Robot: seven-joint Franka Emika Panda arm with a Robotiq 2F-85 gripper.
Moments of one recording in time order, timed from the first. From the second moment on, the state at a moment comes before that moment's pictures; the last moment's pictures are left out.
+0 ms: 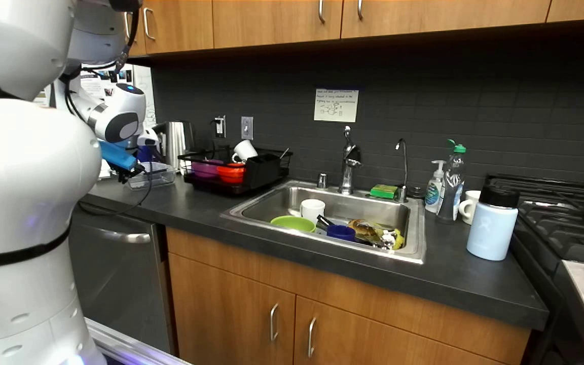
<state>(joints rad) 0.15 0.38 0.57 -2.17 0.39 2.96 -0.01</state>
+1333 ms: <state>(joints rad) 0.02 -0.13 0.83 -2.44 0.48 2.56 -0.52</state>
